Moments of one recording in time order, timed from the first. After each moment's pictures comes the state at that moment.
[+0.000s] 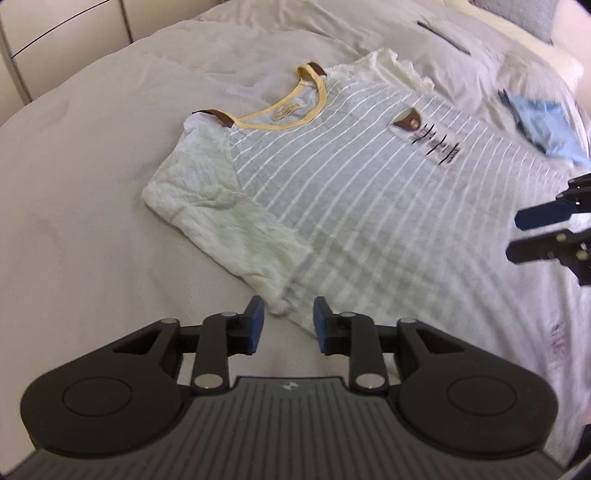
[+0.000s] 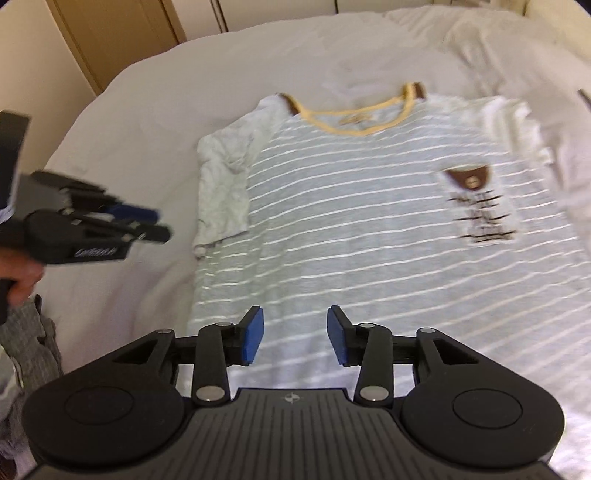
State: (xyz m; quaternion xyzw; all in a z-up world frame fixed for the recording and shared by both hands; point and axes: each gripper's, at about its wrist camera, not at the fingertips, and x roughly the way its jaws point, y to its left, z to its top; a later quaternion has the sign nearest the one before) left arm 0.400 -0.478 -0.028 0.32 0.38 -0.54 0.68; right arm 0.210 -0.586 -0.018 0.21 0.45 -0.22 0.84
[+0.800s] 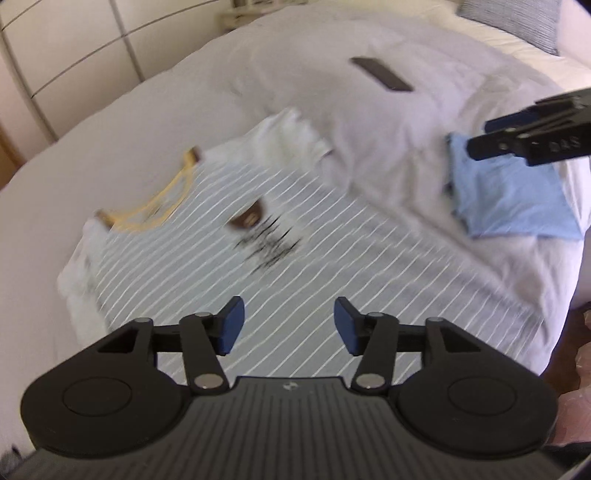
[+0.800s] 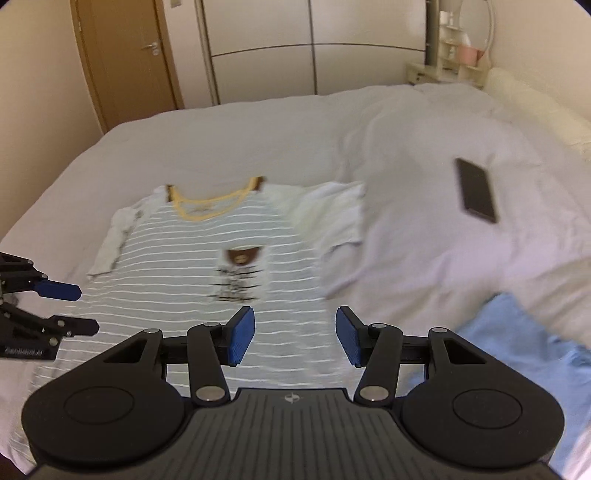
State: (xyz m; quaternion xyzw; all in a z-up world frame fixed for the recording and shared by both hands) left arm 0.095 -0.671 0.041 0.33 0.33 -0.49 0.73; right arm -0.031 -0.832 0.075 0.13 0.37 -0.21 0.89
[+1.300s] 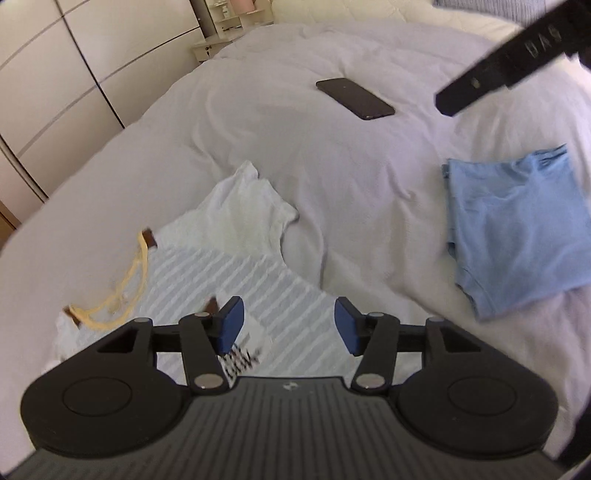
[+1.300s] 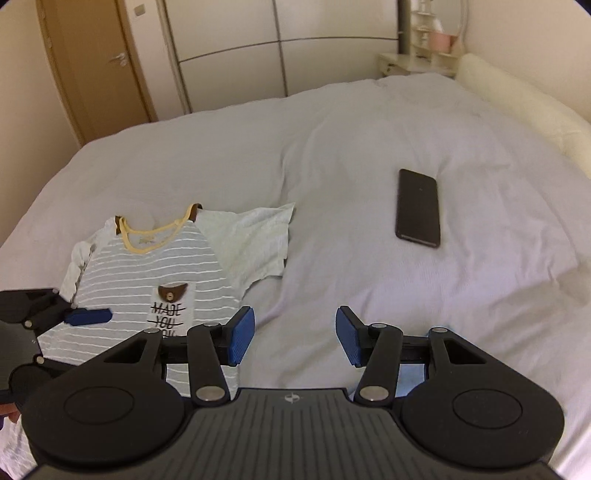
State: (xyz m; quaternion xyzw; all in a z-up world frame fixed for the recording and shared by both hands) left arm 0.073 -0.823 0.006 0.37 0.28 -0.48 0.74; right arm -0.037 -0.973 0.097 0.16 0.39 -0.21 0.88
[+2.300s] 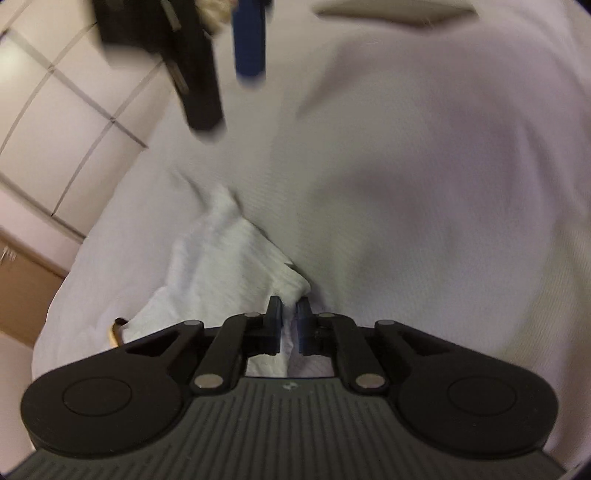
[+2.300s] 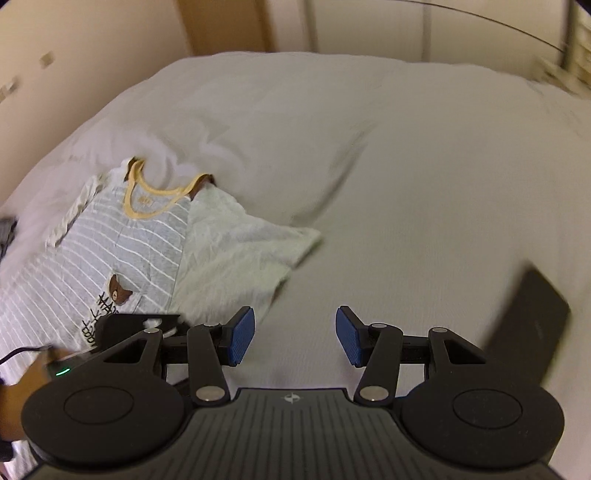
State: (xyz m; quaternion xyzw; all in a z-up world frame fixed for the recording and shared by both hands) left arm 0.133 -1.005 -0.153 0.45 0.19 -0.40 0.78; right arm 0.167 -1.146 -0.008 0.05 0.47 0.03 0.88
